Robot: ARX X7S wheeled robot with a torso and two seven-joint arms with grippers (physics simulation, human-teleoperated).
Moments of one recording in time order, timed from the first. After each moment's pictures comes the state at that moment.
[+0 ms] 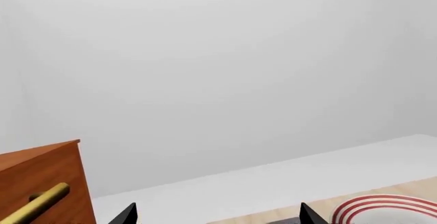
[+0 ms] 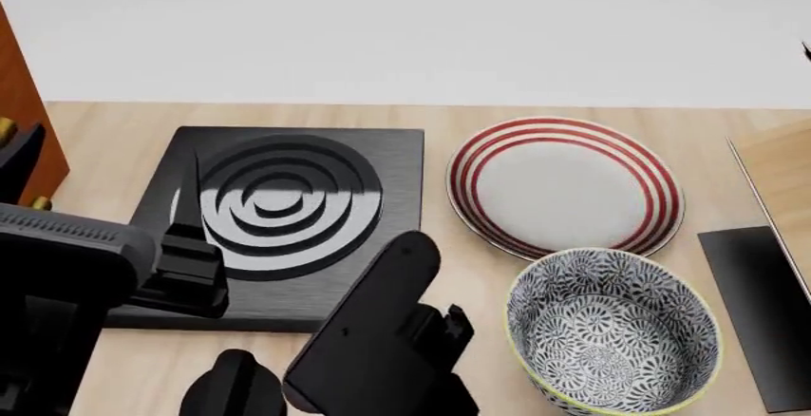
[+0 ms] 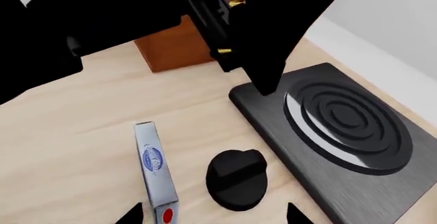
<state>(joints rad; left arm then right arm) -0.50 -0.27 0.32 0.67 -0.22 -0.83 -0.34 0.76 0.45 -0.35 -0.73 0.96 1.41 -0.11</state>
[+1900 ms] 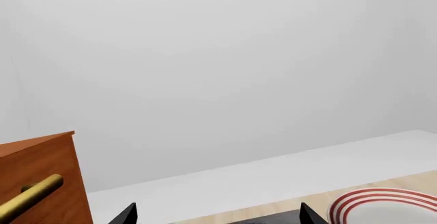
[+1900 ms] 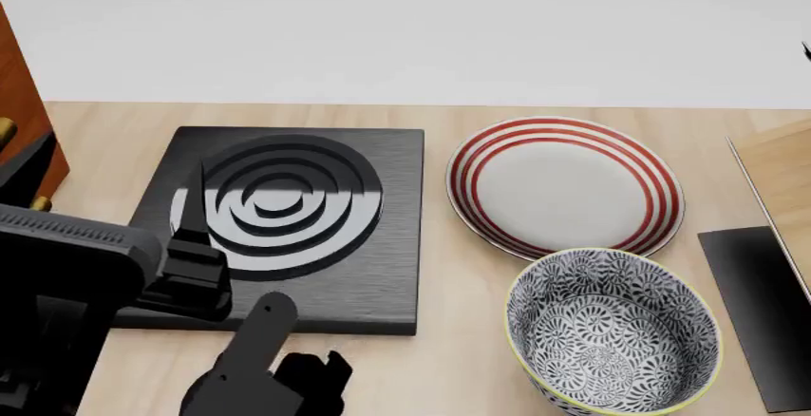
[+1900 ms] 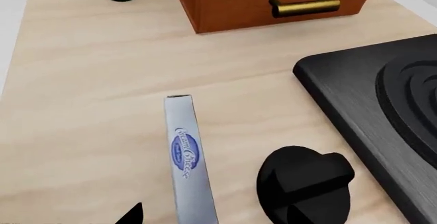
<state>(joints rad) -0.49 -0.29 0.33 0.61 -0.25 -0.77 -0.35 0.80 0.34 -0.85 -0.31 0.63 1.00 -0.30</state>
